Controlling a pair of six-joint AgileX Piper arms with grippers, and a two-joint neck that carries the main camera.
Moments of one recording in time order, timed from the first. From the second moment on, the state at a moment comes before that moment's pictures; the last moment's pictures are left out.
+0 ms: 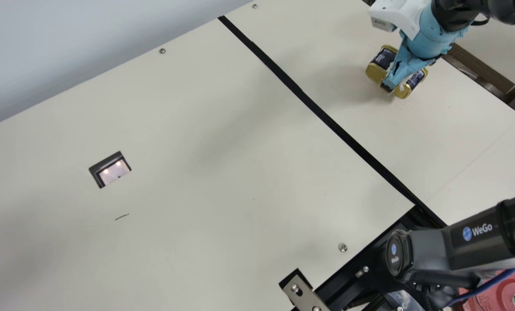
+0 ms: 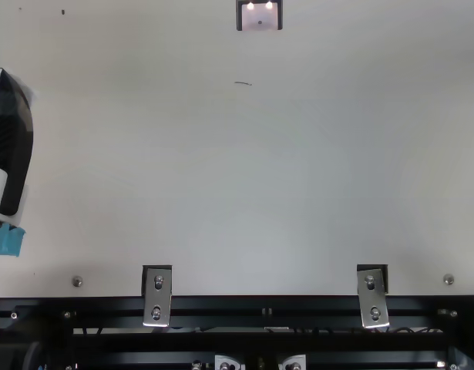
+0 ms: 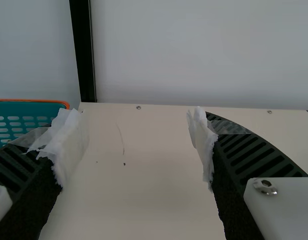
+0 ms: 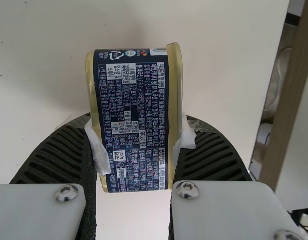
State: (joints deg) left arm 0.3 30.7 -26.7 -31.1 20.7 22.9; right arm -42.8 92.5 -59.3 -6.3 40.2 -47.9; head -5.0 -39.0
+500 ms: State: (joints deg) left arm 0.3 30.7 -26.7 -31.1 20.7 22.9; right arm -44.8 91.2 -56.4 -2.1 37.2 -48.6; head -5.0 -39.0
